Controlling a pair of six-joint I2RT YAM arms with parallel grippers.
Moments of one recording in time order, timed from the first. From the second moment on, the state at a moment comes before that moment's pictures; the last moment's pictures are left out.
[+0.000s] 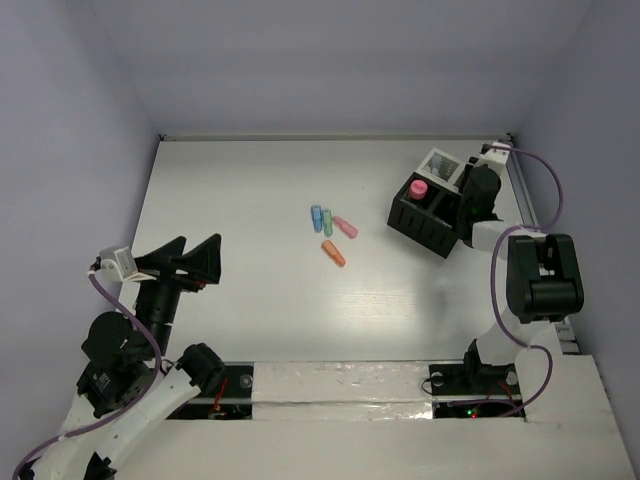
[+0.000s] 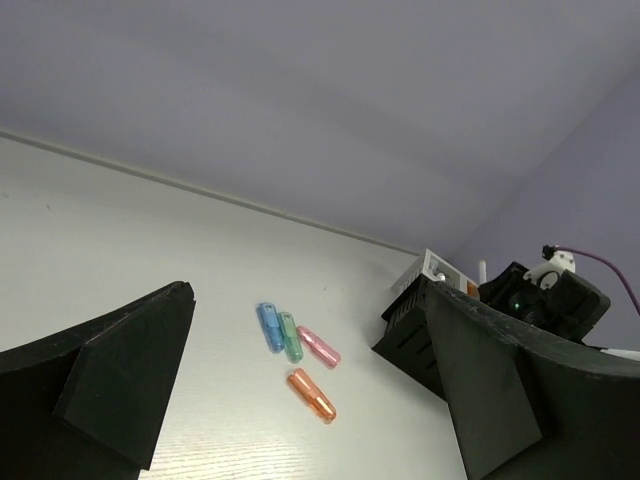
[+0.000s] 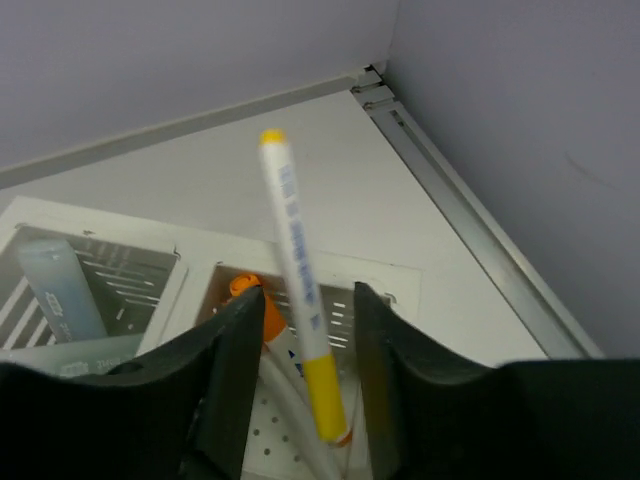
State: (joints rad) left arm -0.75 0.15 0.73 -0.32 -0.56 -0.40; right arm 0.01 1.69 0.87 0.70 0.48 0.02
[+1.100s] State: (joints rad) left arm -0.57 0.23 0.72 -0.28 -0.44 -0.40; right arm 0.61 1.96 1.39 0.08 0.08 0.15
